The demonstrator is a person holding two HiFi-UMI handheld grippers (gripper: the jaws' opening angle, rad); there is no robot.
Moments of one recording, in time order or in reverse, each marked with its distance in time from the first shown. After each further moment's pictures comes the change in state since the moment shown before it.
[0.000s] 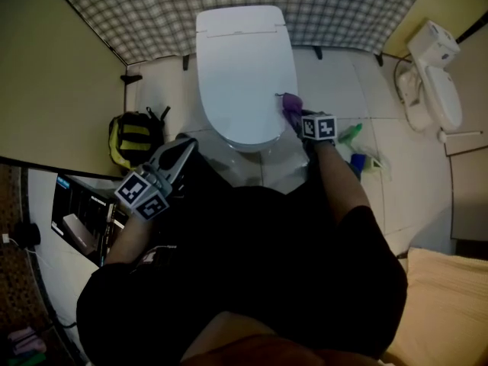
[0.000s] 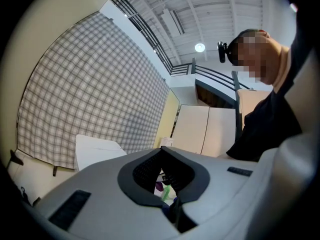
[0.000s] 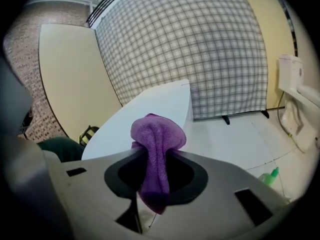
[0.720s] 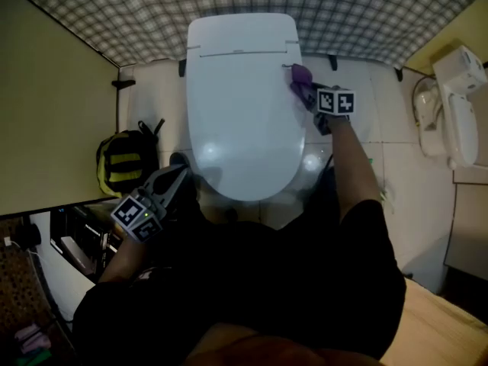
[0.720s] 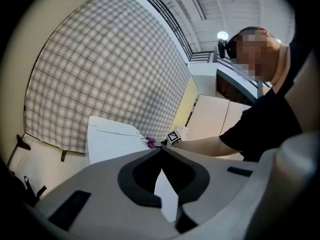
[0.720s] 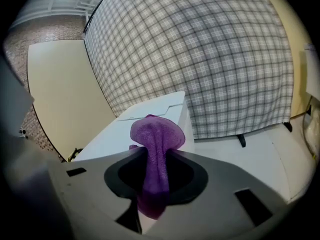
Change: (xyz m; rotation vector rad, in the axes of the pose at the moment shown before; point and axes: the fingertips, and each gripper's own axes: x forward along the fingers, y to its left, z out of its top) left arm 0.094 0.148 -0.033 -0.104 0.129 0.141; right arm 0.141 -0.117 0.201 0.013 -0.042 0.123
